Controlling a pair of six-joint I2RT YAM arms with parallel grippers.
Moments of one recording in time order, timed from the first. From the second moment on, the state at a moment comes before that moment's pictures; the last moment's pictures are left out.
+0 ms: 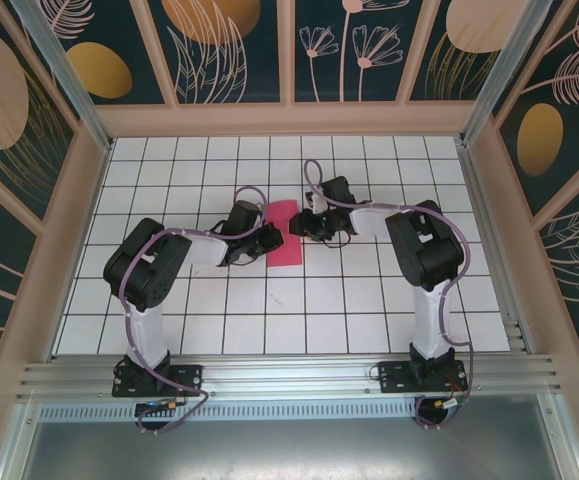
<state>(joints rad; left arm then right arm) -0.55 1.93 0.90 0.27 0.31 -0.87 0.48 2.05 1.20 -0.08 -0.62 0.57</state>
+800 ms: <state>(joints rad) -0.55 1.61 0.82 0.23 0.19 -0.90 0.45 1.75 1.09 -0.22 -0.54 0.47</state>
